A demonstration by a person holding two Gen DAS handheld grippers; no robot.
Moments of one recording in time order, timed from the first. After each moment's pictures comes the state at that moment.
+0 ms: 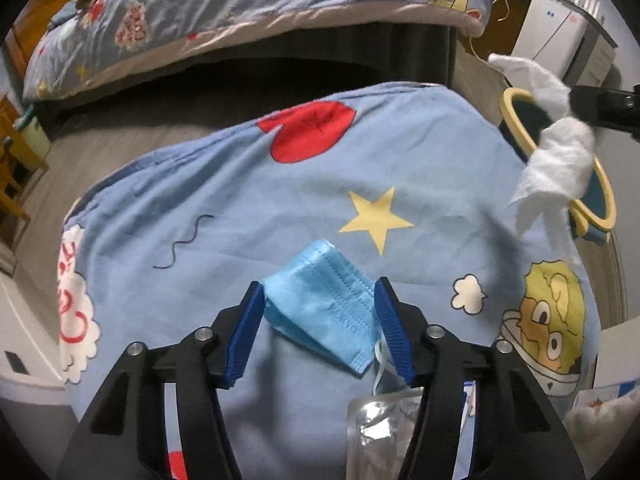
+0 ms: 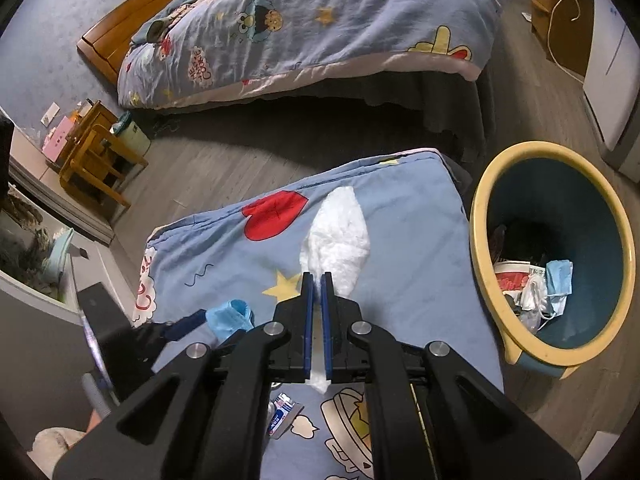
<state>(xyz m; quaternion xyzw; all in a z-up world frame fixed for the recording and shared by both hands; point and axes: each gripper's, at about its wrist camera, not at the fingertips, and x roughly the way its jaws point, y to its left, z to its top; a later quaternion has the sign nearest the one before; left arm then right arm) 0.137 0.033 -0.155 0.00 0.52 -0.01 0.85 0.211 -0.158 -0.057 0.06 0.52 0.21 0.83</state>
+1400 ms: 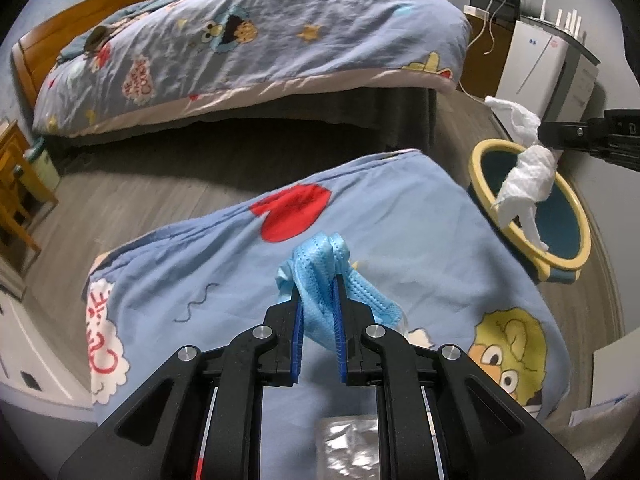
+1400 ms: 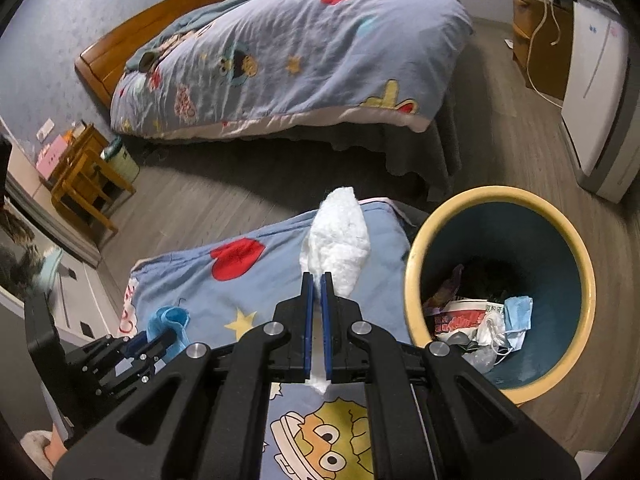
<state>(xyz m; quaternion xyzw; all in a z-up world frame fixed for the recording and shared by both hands) 0.137 0.005 -0.087 0.02 0.45 -0.02 0.89 0.231 -0.221 -0.029 0.07 0.47 0.18 0.86</state>
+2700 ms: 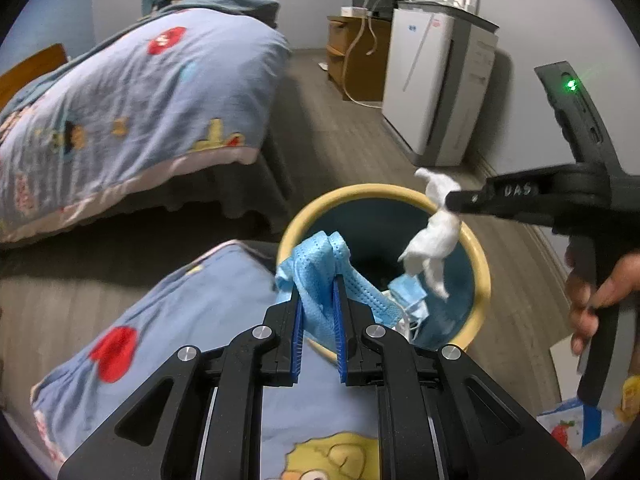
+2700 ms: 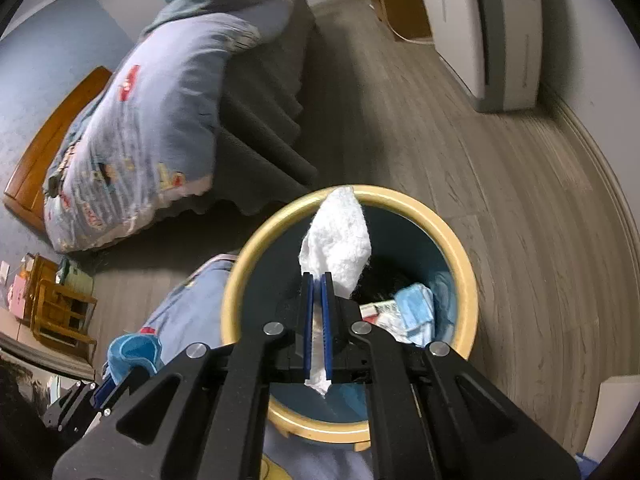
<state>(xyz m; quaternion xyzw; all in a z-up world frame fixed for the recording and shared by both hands) 0.214 -0.200 -0.050 0.08 0.41 -0.18 0.89 0.266 -0.418 -0.073 0.23 0.48 0.01 0.85</state>
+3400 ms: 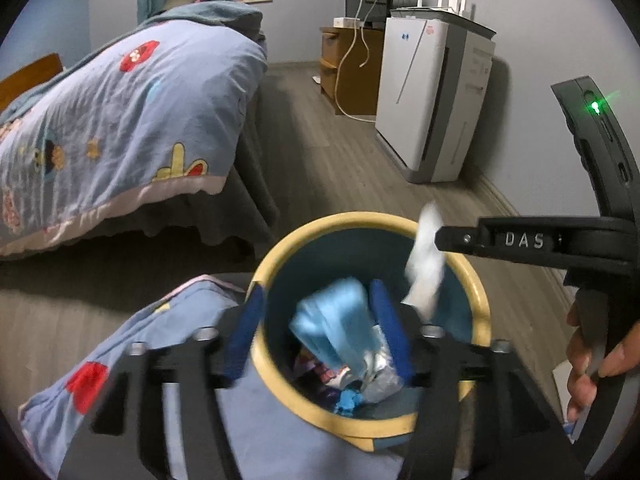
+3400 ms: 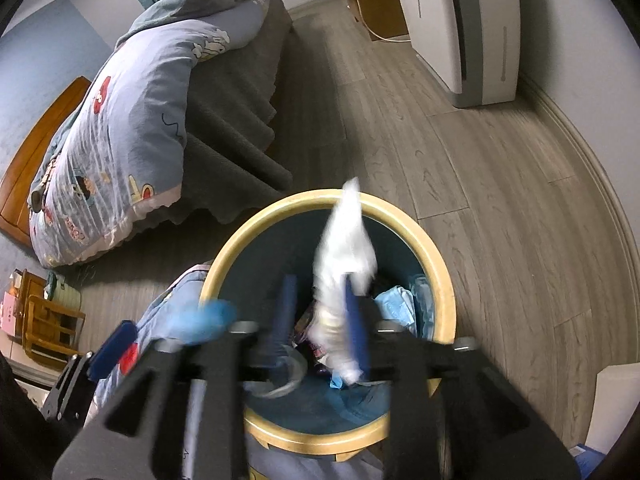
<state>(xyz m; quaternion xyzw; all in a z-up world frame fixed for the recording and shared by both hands) 0.239 -0.233 -0.059 0.07 0.38 -0.18 0.91 0.269 -0.427 -0.077 0.23 0.47 -0.03 0.85</state>
